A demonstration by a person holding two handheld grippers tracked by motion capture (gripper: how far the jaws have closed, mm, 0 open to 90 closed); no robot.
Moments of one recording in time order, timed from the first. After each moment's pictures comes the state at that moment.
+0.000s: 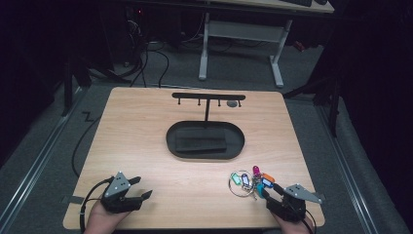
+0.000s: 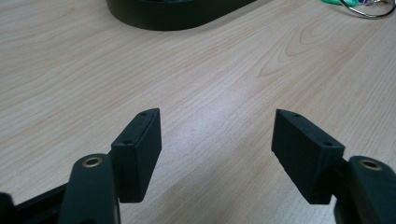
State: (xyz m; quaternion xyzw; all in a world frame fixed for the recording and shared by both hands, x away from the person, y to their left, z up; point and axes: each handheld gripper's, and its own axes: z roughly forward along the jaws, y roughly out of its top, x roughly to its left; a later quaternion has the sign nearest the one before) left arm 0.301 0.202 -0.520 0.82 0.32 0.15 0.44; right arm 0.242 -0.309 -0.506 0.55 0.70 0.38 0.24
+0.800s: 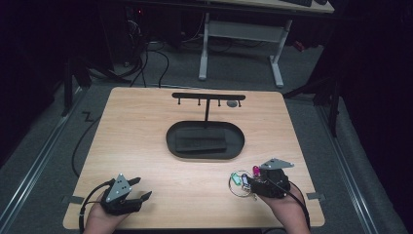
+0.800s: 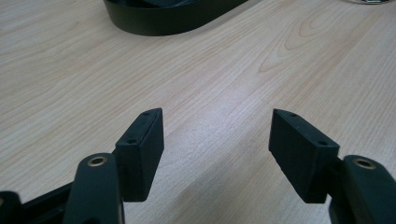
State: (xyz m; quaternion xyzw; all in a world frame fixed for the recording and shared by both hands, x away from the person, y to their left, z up) left arm 0.295 0.199 -0.519 0.84 0.30 0.17 0.43; right arm 0.300 -0.257 -0.451 0.49 0.80 0.26 0.20
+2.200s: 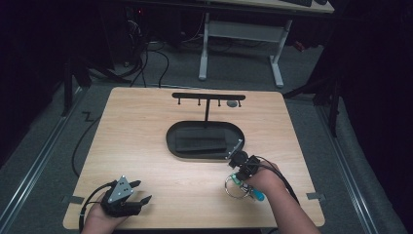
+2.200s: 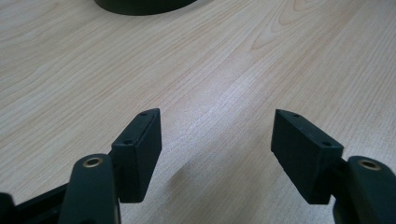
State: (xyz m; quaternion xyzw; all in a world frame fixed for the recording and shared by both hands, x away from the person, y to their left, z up) left arm 0.295 0.200 -0.524 0.85 0.28 0.16 0.41; right arm 0.380 -0.201 -0.478 0.36 0.93 0.04 0.10
